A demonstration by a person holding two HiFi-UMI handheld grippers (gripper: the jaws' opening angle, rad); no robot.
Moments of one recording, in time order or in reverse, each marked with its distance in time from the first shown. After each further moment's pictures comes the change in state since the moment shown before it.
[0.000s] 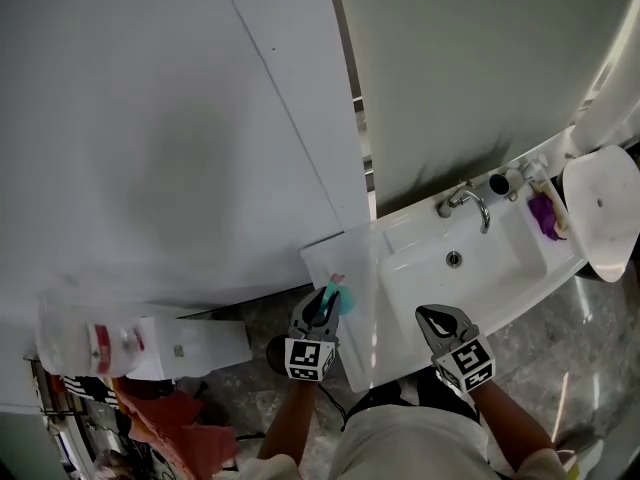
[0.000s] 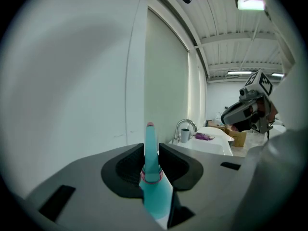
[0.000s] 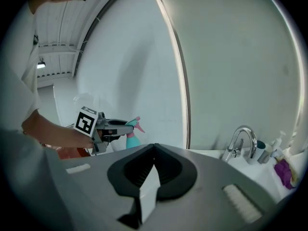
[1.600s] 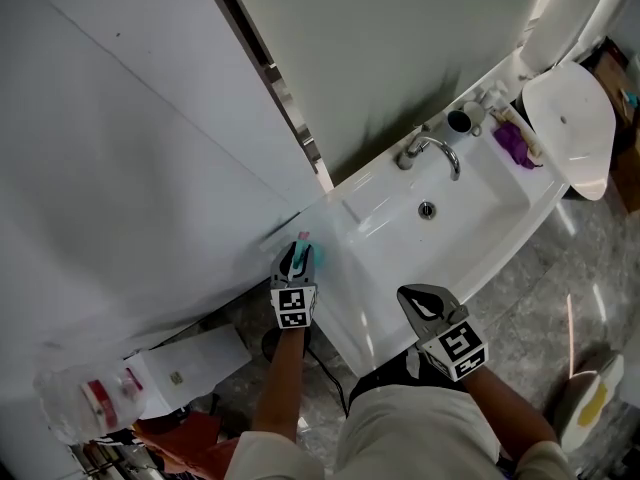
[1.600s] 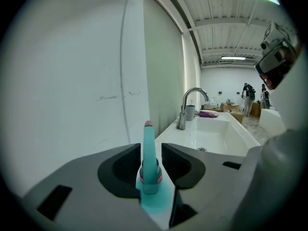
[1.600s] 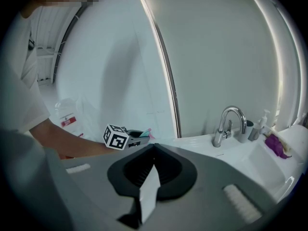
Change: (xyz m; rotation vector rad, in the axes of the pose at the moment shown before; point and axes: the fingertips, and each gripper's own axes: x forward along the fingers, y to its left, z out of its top) left arm 0.131 0.042 -0.103 0.107 0.132 -0.058; right arm 0.008 -0.005 -0.032 0.155 0.024 -0.167
